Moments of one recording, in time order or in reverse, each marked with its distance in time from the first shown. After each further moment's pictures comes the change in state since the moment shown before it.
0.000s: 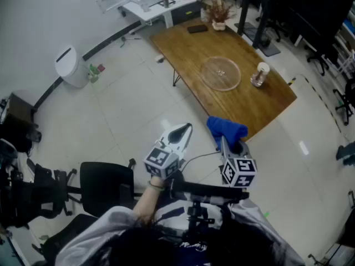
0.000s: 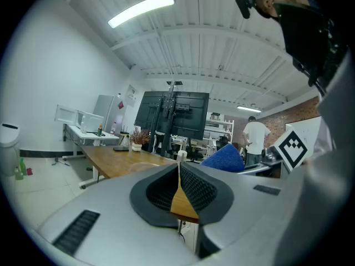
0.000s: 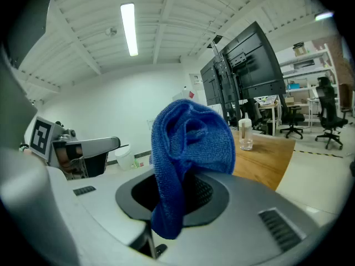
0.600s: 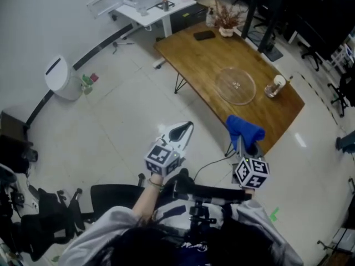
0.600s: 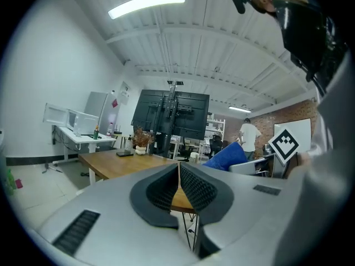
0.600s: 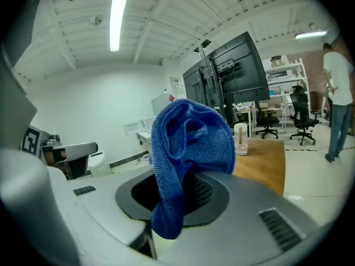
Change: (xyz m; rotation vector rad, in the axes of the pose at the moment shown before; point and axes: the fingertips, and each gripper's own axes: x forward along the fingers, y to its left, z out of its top) left arm -0.007 0.178 0.045 0.052 0.038 -0.108; right arm 0.103 0.044 0.045 0.092 -0.052 -0.257
